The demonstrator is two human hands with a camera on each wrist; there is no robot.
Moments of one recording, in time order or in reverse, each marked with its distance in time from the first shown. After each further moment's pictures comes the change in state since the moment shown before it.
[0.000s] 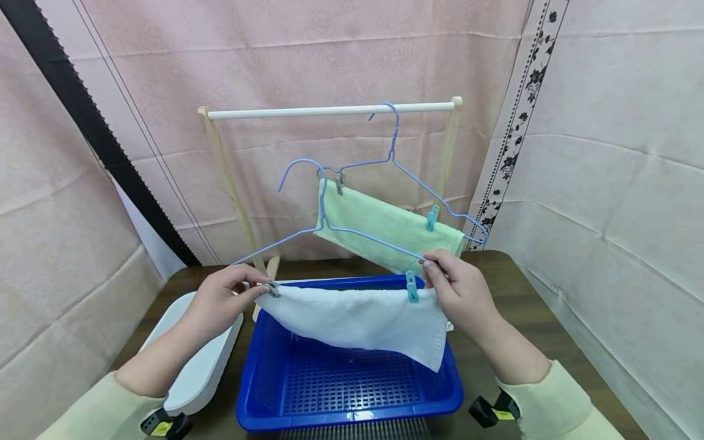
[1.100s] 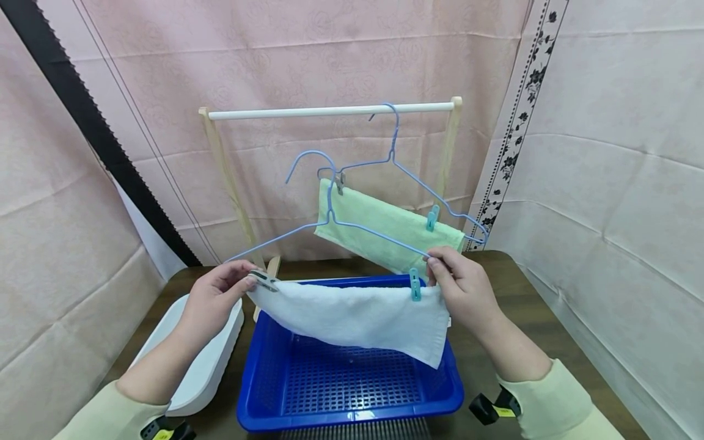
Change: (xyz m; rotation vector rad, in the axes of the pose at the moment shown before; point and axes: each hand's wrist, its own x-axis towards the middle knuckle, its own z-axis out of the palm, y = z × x) left_hand -0.005 -0.008 0.001 -0.320 0.097 -0.193; right_hand 0.002 0.003 -0.001 0.056 0.046 0.004
